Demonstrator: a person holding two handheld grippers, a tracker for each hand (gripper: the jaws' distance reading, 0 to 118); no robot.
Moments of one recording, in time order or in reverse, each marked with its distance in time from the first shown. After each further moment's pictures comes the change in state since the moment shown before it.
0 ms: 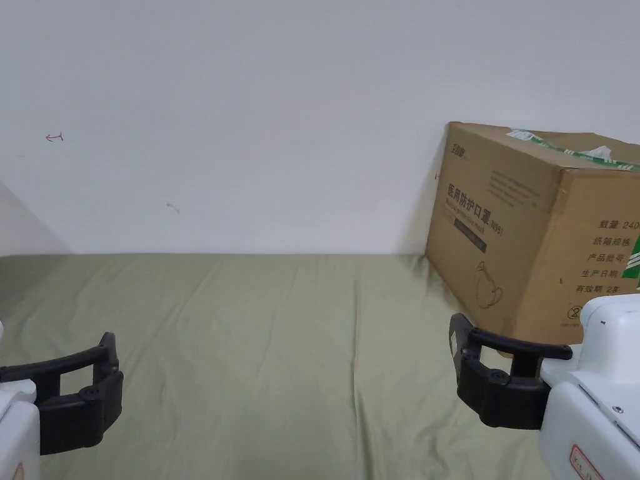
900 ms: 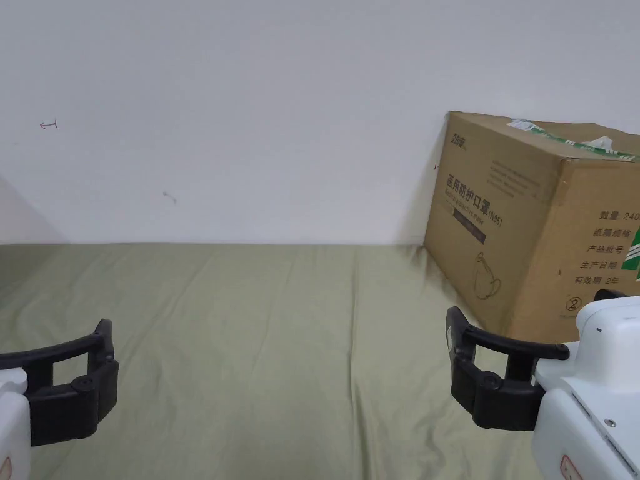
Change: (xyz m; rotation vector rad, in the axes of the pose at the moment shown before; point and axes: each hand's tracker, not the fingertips) left arm 0.003 0.002 0.002 0.020 -0.011 -0.006; right arm -0.004 -0.006 0.003 0.060 -0.020 0.054
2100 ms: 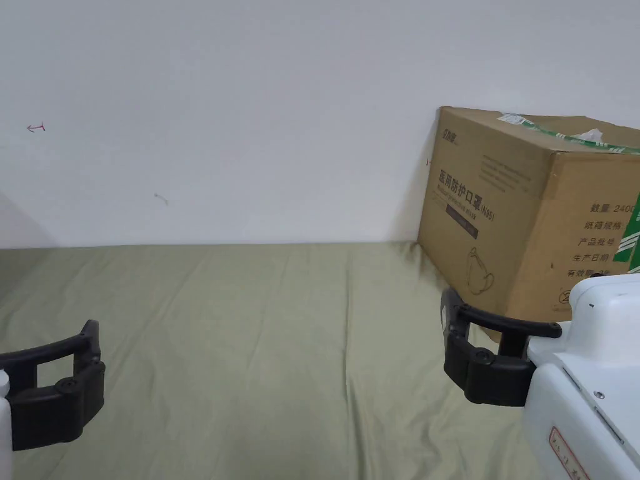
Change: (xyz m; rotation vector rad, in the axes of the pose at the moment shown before) left arm 0.003 0.006 0.001 -0.008 -0.005 -0.014; right arm 0.005 0.003 -0.010 0.010 -0.029 -0.042
